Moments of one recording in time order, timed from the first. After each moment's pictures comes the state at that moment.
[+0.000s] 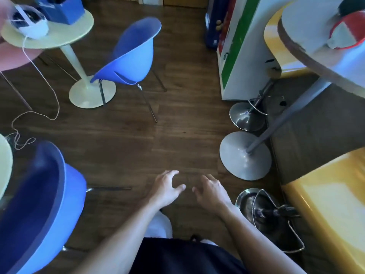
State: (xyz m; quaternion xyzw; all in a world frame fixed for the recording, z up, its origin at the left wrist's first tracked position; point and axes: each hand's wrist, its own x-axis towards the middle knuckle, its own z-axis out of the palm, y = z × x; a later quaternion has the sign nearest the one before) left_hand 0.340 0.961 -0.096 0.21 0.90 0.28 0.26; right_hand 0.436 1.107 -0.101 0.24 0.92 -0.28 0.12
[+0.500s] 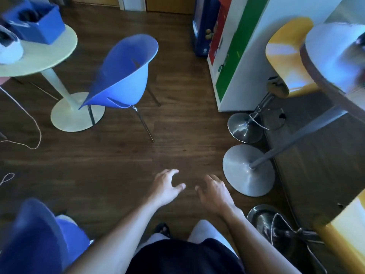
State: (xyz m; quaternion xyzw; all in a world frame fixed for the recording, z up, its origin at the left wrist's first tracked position) left_hand 0.113 0.977 -0.092 0.27 0.88 0.28 0.29; right_hand 0.235 1.116 -0.088 0.32 0.90 -0.28 0.07
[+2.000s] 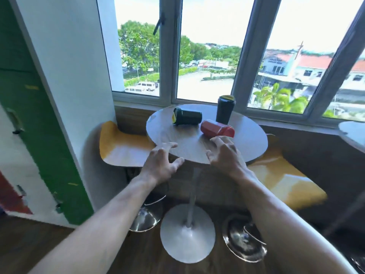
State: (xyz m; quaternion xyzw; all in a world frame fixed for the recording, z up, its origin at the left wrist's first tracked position) left_hand -0.126 1.479 0.147 0.82 0.43 0.33 0.20; right_hand 0.086 1.422 0.151 0.74 0.60 0.03 -0.30
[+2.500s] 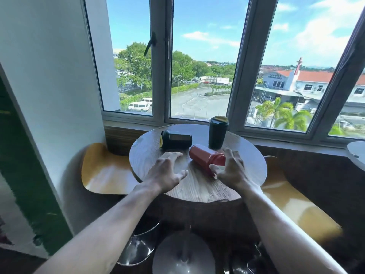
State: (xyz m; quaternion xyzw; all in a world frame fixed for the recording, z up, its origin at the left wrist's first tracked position) left_hand -0.026 1.551 0.161 0.85 0.42 0.27 0.18; right_hand 0.202 1.498 0.145 0.78 0.53 -0.04 -0.34
